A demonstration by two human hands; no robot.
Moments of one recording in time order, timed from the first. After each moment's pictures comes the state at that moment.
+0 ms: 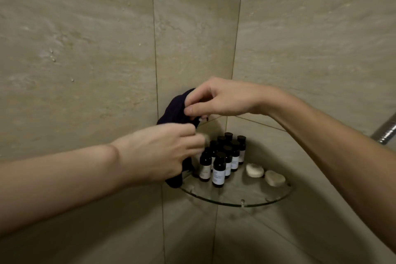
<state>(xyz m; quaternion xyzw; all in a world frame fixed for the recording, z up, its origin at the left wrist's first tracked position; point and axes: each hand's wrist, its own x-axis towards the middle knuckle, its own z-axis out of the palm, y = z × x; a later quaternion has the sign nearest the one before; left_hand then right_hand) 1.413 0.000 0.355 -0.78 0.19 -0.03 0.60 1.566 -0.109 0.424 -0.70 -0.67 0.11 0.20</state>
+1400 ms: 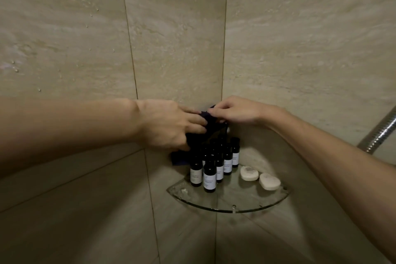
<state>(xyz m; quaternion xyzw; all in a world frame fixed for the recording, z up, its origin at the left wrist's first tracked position) 1.487 0.015 0.393 -0.83 0.21 0.06 0.51 1.665 -0.113 0.374 -0.79 -0.54 0.09 0.27</state>
